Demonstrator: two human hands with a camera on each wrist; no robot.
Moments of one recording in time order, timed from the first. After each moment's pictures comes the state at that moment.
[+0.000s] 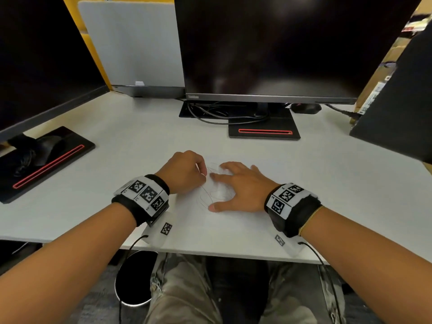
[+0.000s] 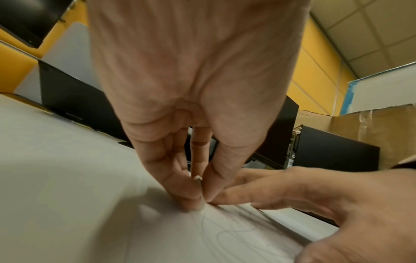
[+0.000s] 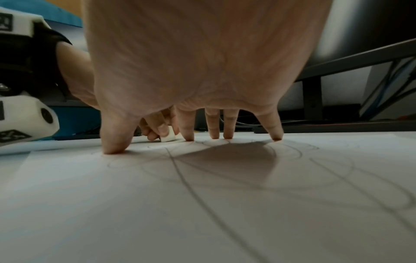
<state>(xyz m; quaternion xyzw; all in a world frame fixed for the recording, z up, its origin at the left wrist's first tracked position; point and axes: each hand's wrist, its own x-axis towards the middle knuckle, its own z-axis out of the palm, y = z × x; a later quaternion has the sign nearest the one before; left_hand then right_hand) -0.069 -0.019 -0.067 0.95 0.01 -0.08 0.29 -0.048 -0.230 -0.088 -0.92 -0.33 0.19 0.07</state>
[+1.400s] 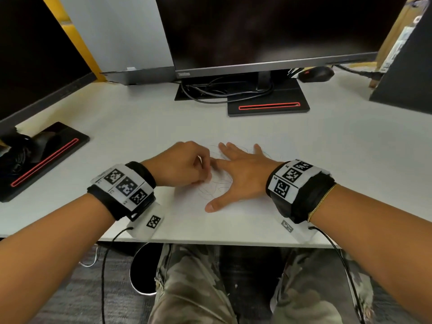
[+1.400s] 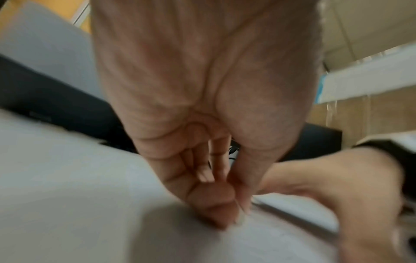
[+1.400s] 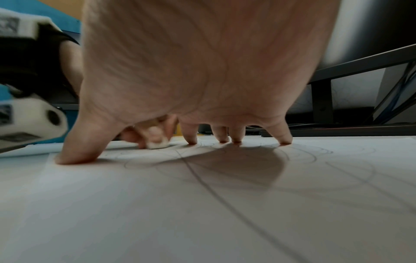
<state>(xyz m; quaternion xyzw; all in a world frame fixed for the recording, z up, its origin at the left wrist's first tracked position) -0.084 -0.033 -0.061 0.95 -0.09 -0.16 0.25 -0.050 -0.228 -0.094 -0.91 -0.33 0.25 0.05</state>
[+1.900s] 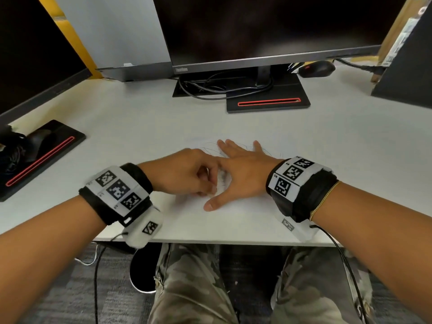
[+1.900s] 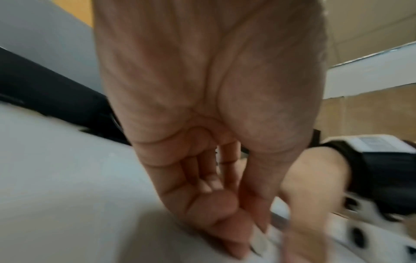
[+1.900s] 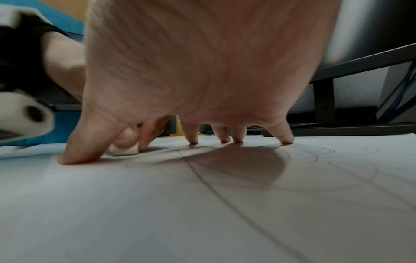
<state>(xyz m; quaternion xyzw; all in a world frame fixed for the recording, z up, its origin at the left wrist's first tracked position) -0.089 -0.037 -0.062 0.93 -0.16 -0.23 0.24 -0.050 -0.228 -0.094 -0.91 -0.33 0.25 0.06</state>
